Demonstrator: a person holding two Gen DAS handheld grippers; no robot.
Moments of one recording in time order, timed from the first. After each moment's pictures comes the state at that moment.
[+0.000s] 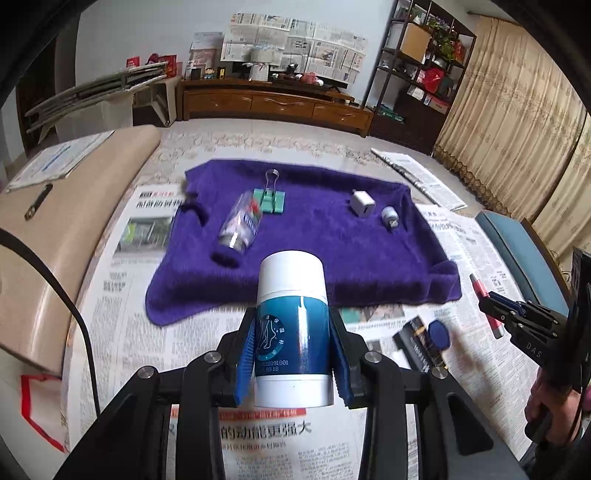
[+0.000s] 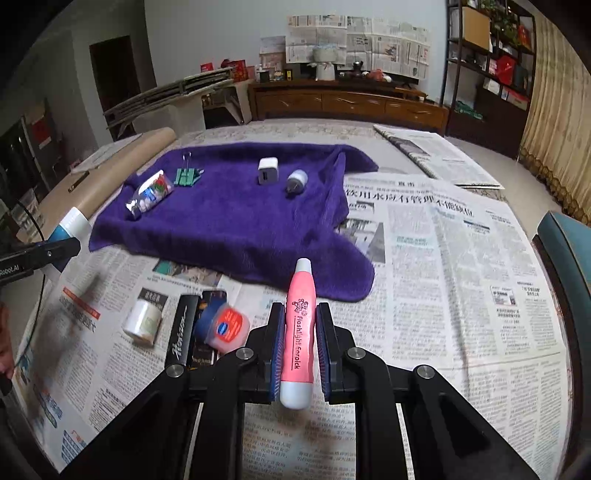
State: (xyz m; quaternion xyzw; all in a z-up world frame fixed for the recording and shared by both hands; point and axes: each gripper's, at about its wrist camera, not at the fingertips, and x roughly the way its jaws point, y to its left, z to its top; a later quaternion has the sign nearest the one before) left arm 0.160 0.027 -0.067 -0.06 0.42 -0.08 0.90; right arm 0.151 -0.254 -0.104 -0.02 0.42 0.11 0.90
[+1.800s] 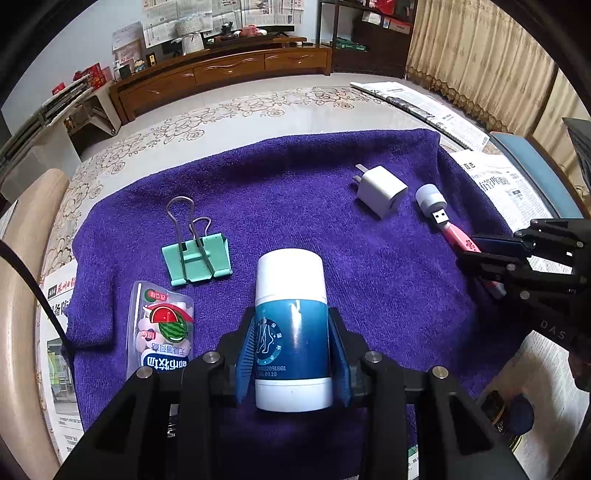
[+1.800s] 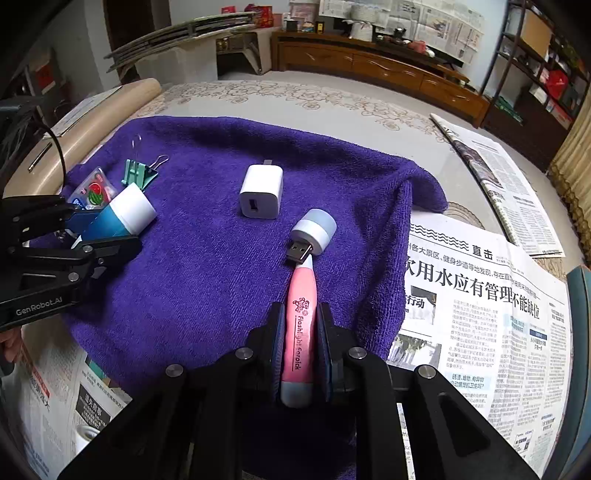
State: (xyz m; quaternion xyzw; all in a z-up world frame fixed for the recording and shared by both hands) left arm 0.313 -0.036 -0.131 0.08 0.50 -0.14 0.85; right arm 0.303 -0.200 -0.136 -0.10 0.50 0.14 0.85
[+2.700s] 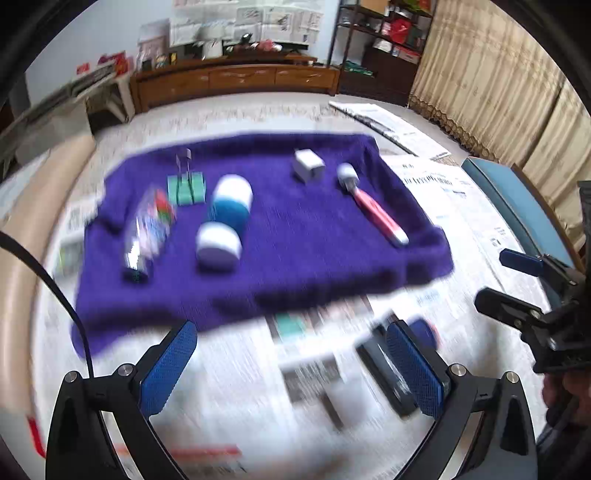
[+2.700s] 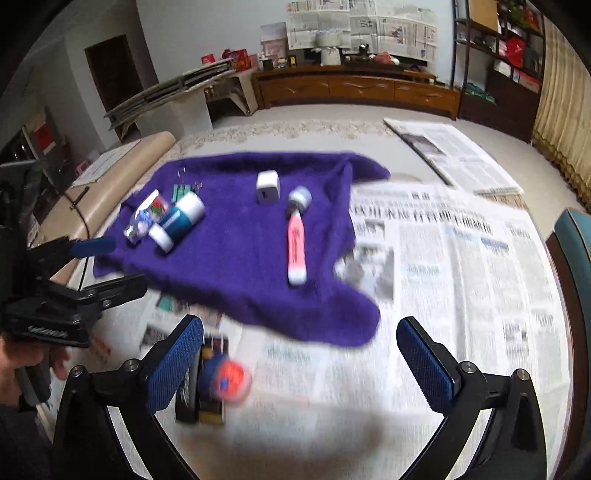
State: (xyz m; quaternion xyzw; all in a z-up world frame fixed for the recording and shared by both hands) left arm 0.190 -0.047 -0.100 0.00 0.48 -0.13 0.87; right arm 0.188 -0.254 -0.090 0.01 0.46 0.13 0.88
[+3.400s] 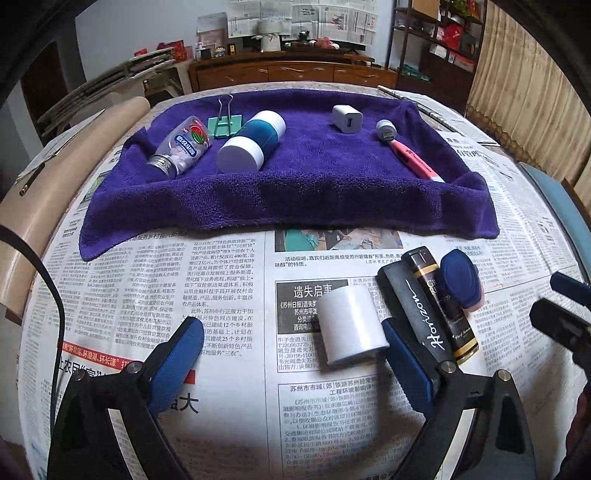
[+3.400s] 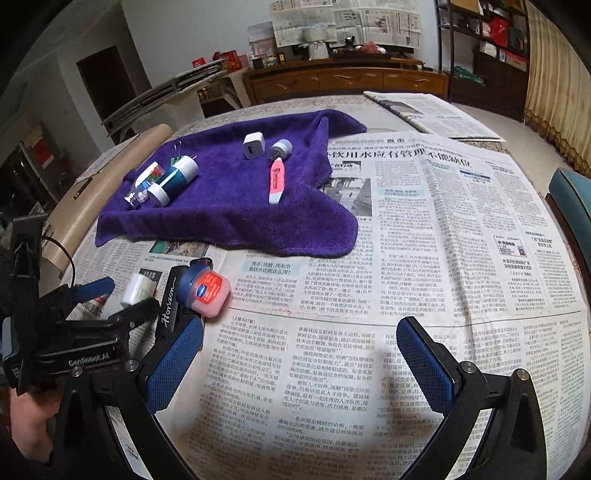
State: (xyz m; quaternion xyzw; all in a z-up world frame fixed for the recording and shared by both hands) left arm 0.153 -0.071 -0.148 0.01 0.47 0.00 0.88; right arm 0.141 -0.285 -0.126 0.04 0.46 0.13 0.88
